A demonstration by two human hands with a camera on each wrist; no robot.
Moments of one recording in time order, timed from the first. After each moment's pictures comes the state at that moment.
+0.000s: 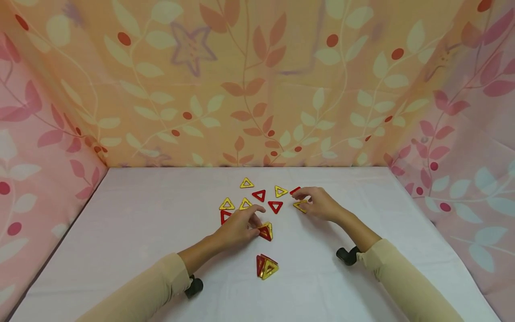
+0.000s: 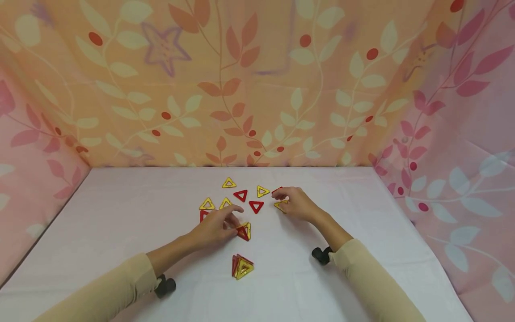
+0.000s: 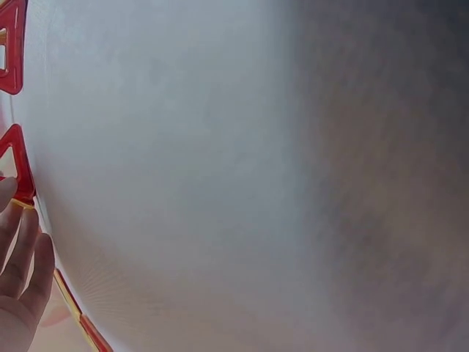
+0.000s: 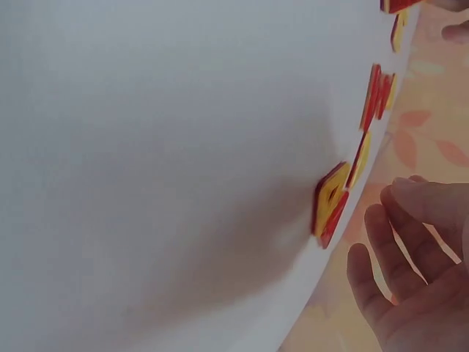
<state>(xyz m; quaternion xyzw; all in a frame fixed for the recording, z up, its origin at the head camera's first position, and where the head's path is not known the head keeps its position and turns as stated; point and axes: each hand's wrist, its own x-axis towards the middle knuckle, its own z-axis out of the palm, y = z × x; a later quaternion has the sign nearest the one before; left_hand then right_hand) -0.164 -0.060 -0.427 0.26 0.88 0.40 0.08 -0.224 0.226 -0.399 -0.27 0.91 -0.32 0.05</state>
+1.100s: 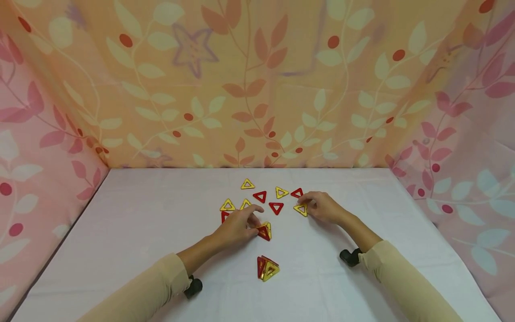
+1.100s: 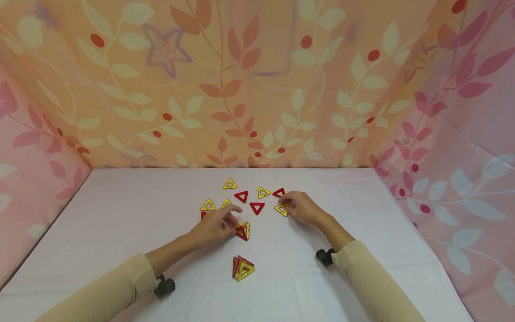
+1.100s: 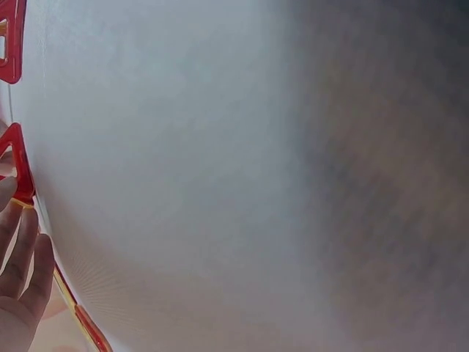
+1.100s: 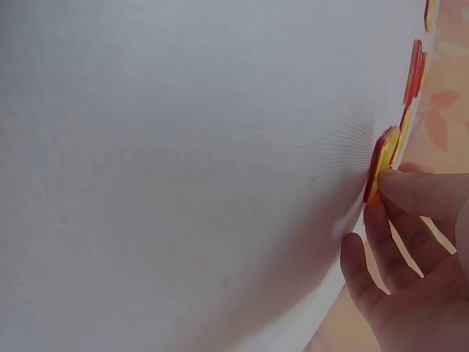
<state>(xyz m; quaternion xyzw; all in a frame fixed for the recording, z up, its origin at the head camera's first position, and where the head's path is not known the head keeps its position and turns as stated) -0.167 -0.064 -0.428 0.25 0.88 0.39 0.06 -0.233 0.242 -0.420 -0.24 0.92 -0.30 0.07</state>
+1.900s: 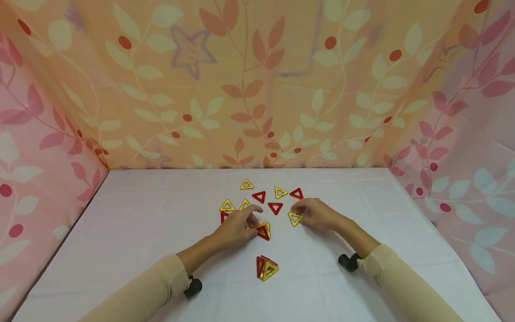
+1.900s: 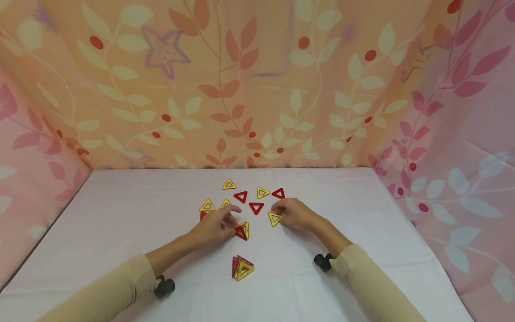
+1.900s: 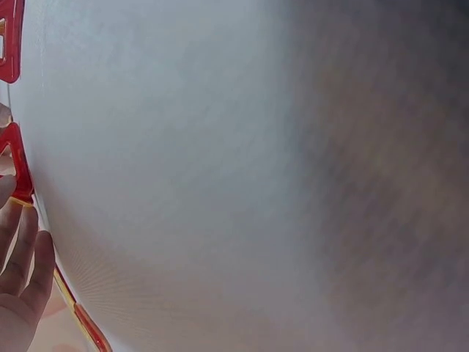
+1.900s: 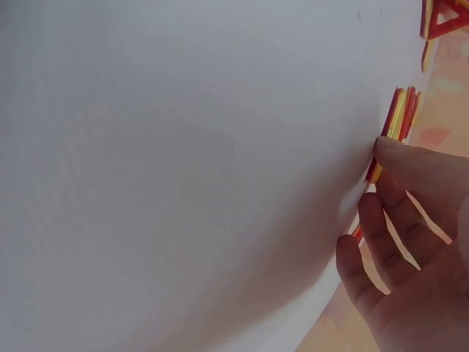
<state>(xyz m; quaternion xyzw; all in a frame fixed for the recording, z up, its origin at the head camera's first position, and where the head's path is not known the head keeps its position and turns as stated) -0.167 -0.063 -0.430 0.25 0.88 0.39 0.06 -0.219 0.232 -0.421 -0.31 0.90 -0.27 0.11</state>
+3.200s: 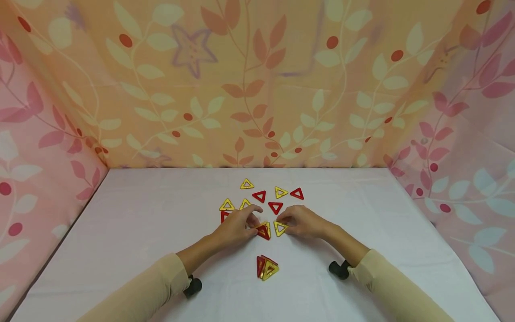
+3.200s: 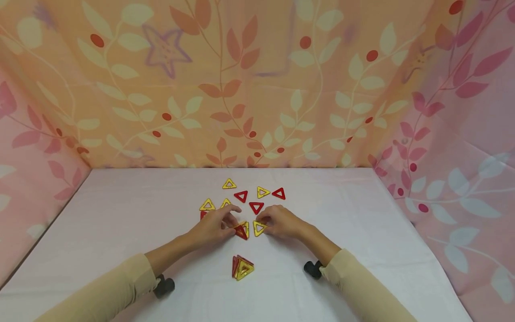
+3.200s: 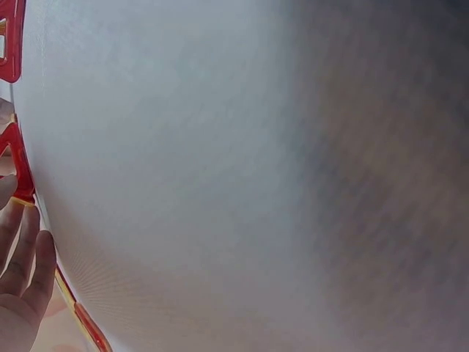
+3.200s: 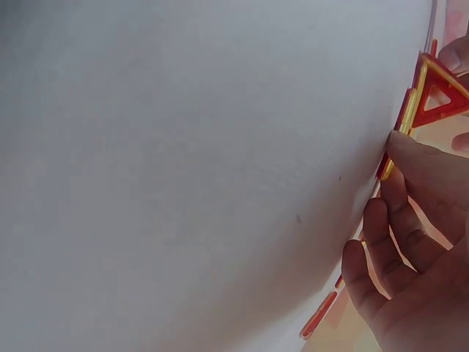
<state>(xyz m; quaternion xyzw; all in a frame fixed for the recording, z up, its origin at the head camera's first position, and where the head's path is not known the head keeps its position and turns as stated) -0.168 -0.064 -0.430 0.24 0.89 0.39 0.08 -0.199 0.190 -0.418 -0.33 0.89 -0.26 0.15</state>
